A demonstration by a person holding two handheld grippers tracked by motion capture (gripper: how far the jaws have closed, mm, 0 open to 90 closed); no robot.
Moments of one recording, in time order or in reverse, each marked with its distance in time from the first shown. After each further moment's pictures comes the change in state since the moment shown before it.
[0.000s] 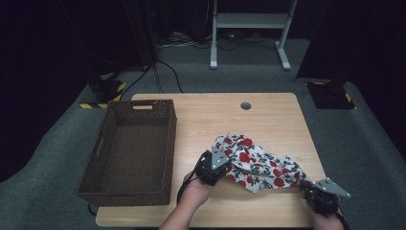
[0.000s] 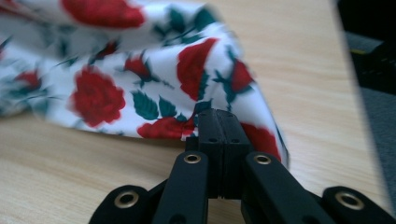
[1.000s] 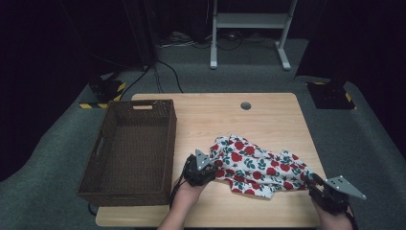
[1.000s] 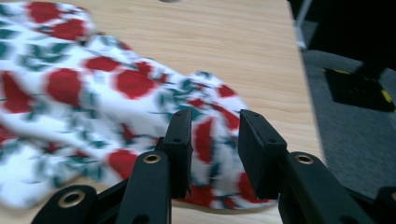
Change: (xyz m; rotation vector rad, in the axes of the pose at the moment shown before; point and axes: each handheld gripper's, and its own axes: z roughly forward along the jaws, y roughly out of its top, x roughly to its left) left arm 0.030 -0.059 0.018 0.027 0.139 -0.132; right arm -0.004 0.016 -0.017 -0.097 0.000 0.021
